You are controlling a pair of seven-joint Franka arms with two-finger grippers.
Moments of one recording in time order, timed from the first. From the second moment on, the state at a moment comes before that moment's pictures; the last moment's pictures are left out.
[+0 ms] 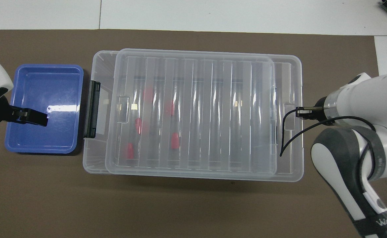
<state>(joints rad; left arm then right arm) 0.13 -0.07 -0.18 -1.78 -0.02 1.66 0.13 0.06 -0.03 0.06 -2.02 -0.02 2.06 0.20</state>
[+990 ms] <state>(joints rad) 0.13 -0.07 -0.18 -1.79 -0.04 1.73 0.20 0.15 -0.03 0.06 -2.02 -0.02 2.06 0.21</state>
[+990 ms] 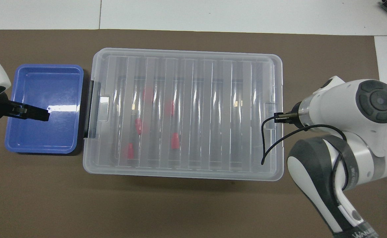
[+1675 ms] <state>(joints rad) 0.10 -0.08 -0.20 -1.79 -0.04 1.74 0.20 0.16 -0.03 0.06 -2.02 -0.02 2.06 0.21</state>
